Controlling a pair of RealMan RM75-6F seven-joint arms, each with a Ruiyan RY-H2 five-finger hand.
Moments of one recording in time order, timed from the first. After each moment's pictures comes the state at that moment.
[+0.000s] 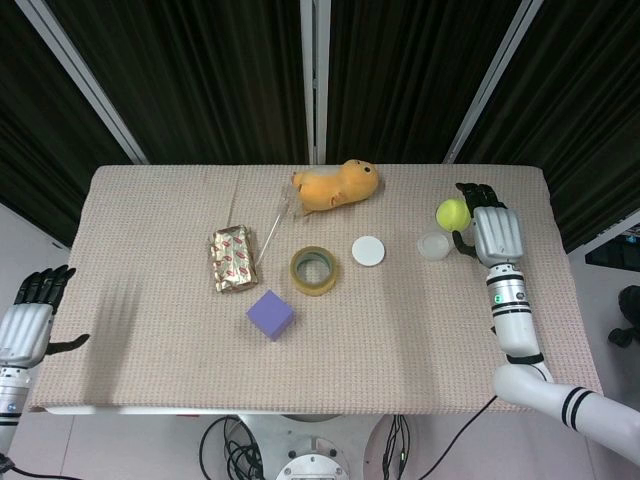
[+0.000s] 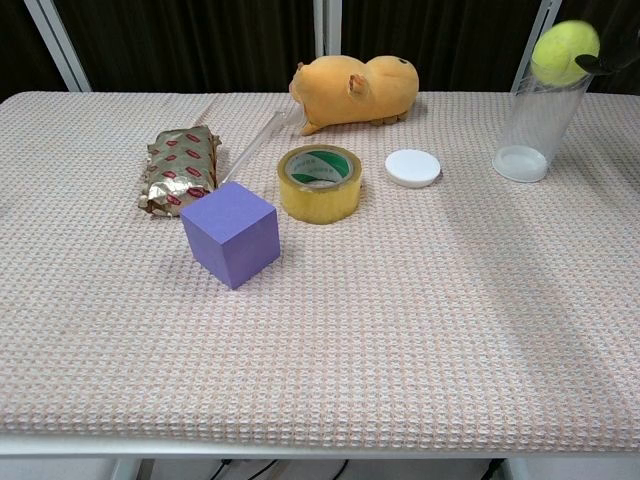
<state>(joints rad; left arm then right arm) -0.20 -1.26 -0.05 -1.21 1.47 1.37 -0.23 0.62 -1.42 0.38 -1.41 -0.98 1.10 -0.31</state>
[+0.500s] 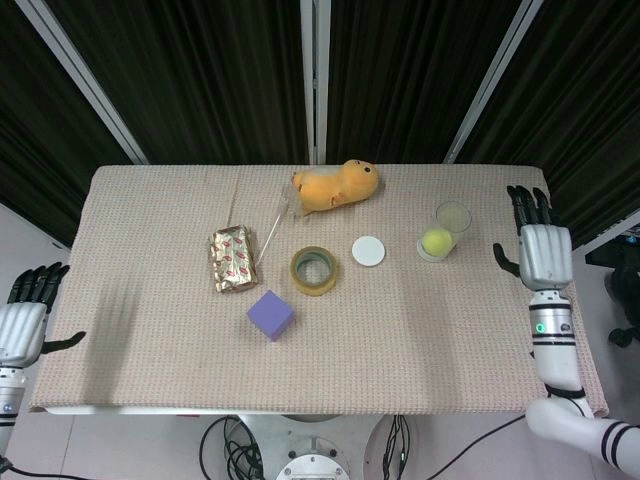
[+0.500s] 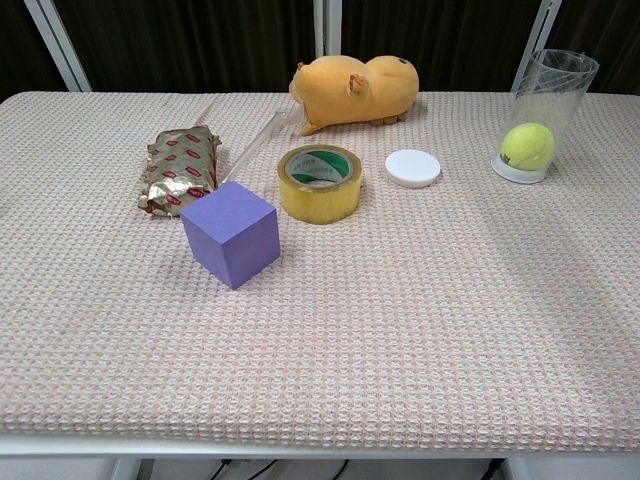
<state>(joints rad) -0.19 -1.26 -0.06 -1.22 1.47 1.40 -0.22 0.44 -1.30 0.27 -1.51 -1.14 1.34 -0.26</state>
